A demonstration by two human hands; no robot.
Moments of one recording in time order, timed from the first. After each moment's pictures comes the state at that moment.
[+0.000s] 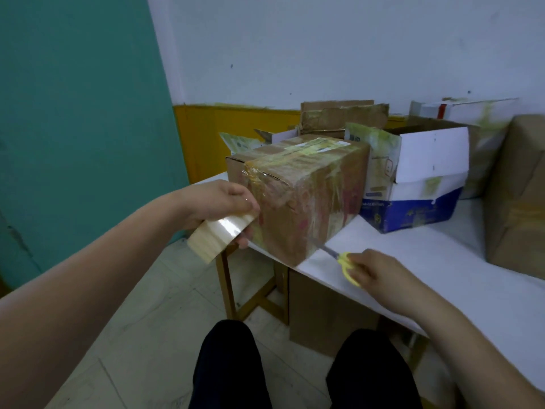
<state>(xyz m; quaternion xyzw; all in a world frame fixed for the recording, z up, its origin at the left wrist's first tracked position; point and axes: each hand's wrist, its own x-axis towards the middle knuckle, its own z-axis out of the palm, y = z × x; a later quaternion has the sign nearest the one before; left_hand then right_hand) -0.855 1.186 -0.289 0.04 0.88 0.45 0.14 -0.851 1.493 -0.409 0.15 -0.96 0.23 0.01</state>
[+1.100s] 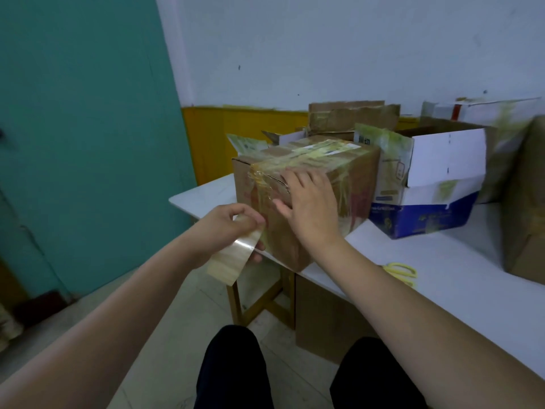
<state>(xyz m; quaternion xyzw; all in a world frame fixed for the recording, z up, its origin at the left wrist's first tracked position) -0.847 1.191 -0.337 0.01 0.81 0.58 0.03 -0.936 1.366 -0.365 0.23 -0.85 0.12 0.46</state>
